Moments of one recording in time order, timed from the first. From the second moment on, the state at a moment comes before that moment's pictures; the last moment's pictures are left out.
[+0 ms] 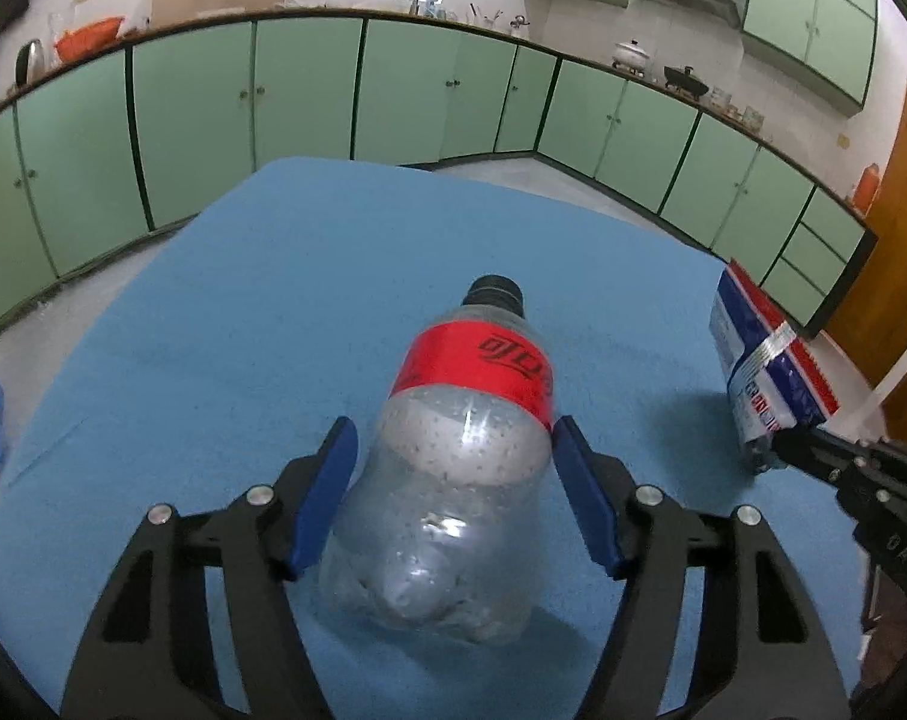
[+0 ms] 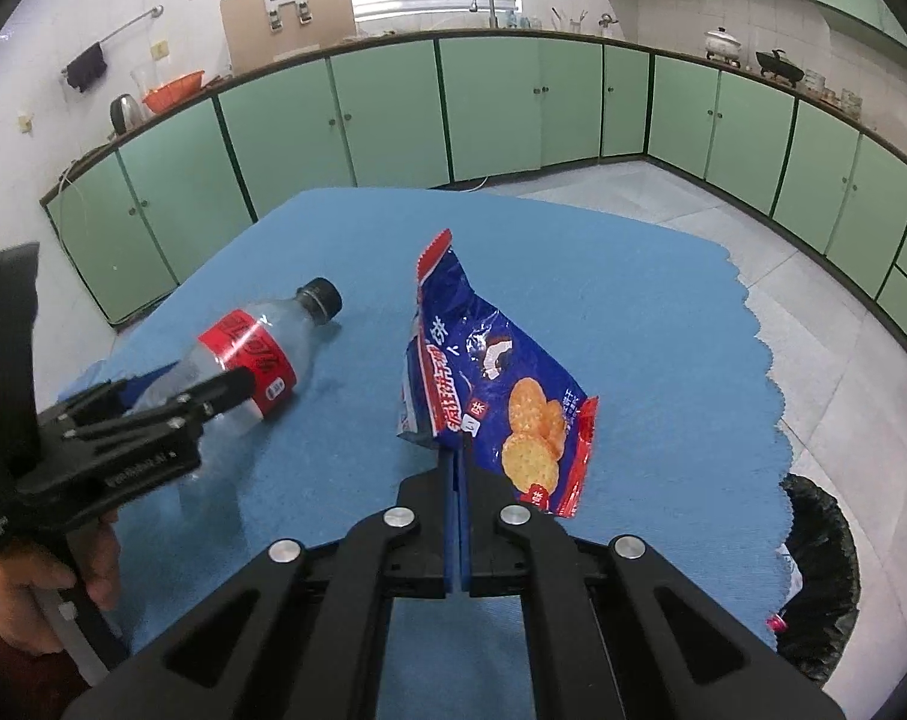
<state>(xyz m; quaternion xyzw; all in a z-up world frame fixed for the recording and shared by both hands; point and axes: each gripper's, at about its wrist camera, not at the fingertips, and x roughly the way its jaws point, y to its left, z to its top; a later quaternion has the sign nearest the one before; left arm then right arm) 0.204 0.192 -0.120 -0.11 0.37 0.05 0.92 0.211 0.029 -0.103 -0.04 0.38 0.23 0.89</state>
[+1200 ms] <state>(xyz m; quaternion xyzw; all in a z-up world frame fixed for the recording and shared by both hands) 0.181 0.084 -0.070 -0.06 0.31 -0.02 0.95 0.186 -0.054 -0.058 -0.01 0.35 0.17 0.92</state>
